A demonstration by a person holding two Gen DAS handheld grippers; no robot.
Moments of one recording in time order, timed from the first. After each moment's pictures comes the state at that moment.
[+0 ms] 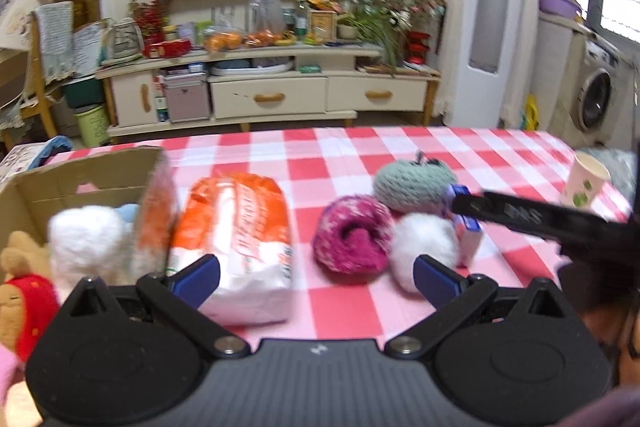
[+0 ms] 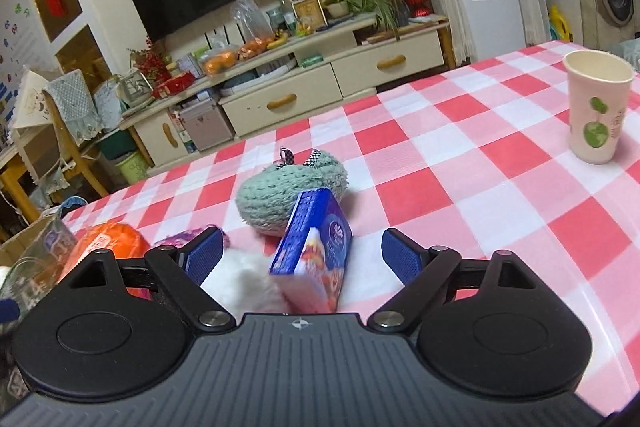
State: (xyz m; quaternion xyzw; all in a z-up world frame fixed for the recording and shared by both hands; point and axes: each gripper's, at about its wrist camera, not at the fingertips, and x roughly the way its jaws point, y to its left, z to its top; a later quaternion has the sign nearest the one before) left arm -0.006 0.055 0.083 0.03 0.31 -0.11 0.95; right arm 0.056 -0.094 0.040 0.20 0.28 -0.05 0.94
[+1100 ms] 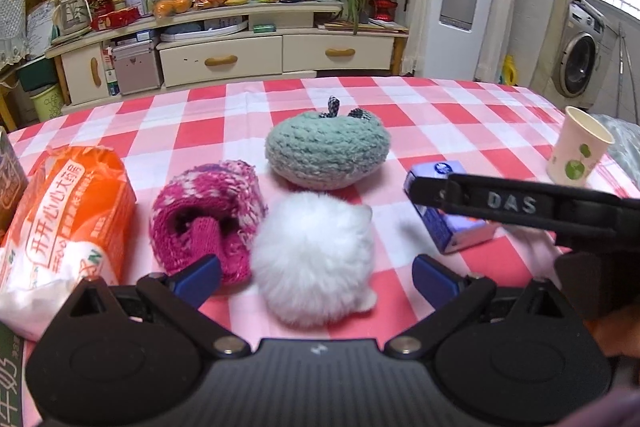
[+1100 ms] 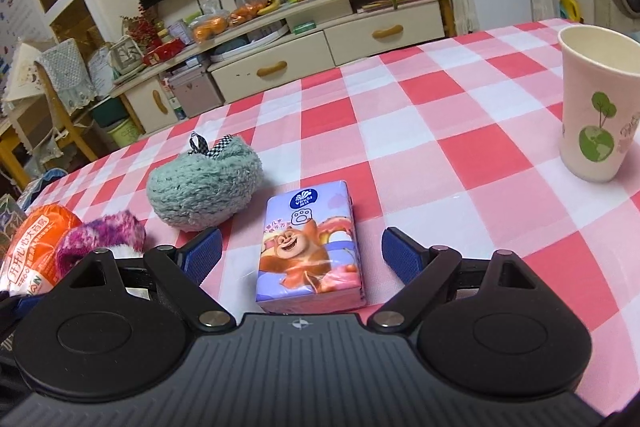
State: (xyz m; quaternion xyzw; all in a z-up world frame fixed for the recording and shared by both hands) left arm 0.050 -0.043 0.030 0.04 0.36 -0.14 0.92; right arm 0.055 -0.164 0.023 0.18 0.33 -0.03 0.93
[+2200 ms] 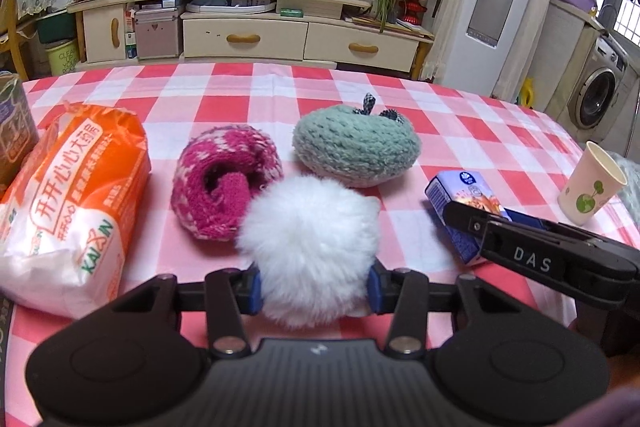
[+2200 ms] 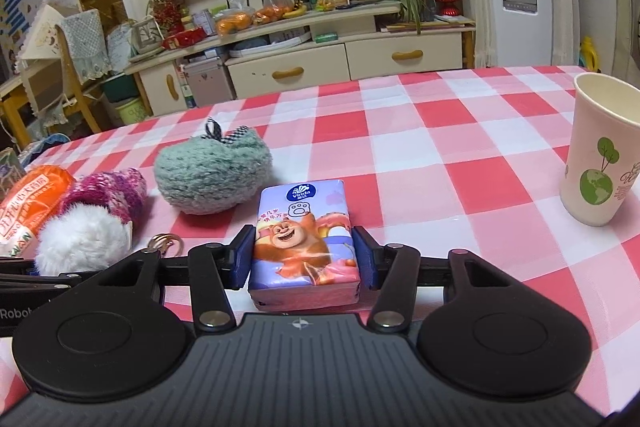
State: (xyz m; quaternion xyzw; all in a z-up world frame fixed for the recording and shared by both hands) left arm 0.057 -0.022 0.030 -0.03 0.38 -0.12 0.92; right arm 0.054 -0.156 0.021 0.11 0.32 -0.01 0.94
